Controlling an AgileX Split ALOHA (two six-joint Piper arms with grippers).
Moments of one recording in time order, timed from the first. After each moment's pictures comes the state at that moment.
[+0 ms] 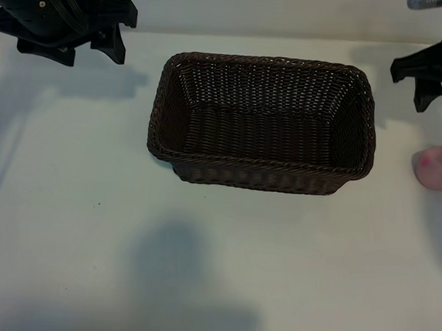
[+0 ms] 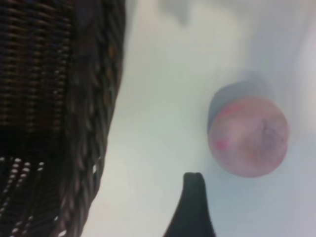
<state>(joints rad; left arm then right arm) -0.24 1.71 -1.49 -0.13 0.97 -0.19 0.26 1.83 -1.51 -0.07 1.11 0.11</state>
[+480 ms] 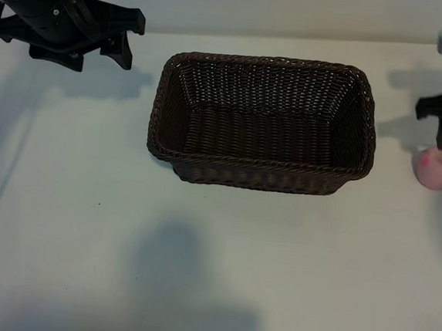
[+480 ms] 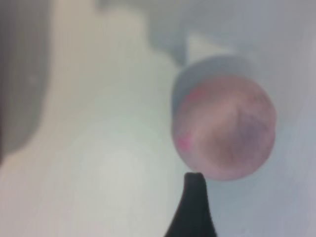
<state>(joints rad) -0.24 1.76 -1.49 -0.13 0.92 -0.19 0.12 1.83 -1.26 -0.03 0.90 0.12</state>
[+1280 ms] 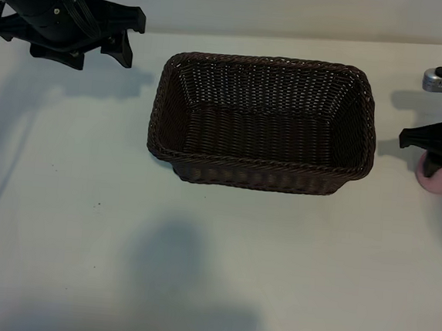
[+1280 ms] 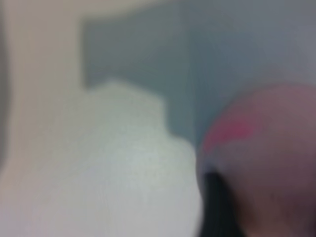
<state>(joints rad) -0.24 1.76 -1.49 -0.13 0.92 -0.19 0.11 1.94 -1.17 0.03 0.72 0.08</state>
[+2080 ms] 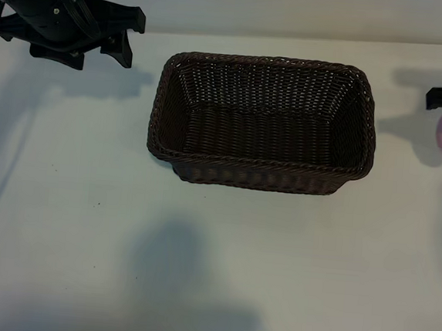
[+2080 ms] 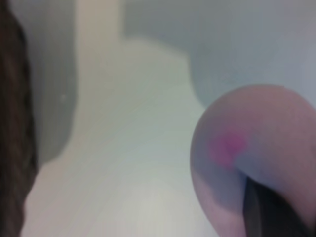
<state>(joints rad) -0.24 1.76 -1.49 -0.13 0.92 -0.19 0.11 1.66 -1.17 0.03 0.82 0.08</state>
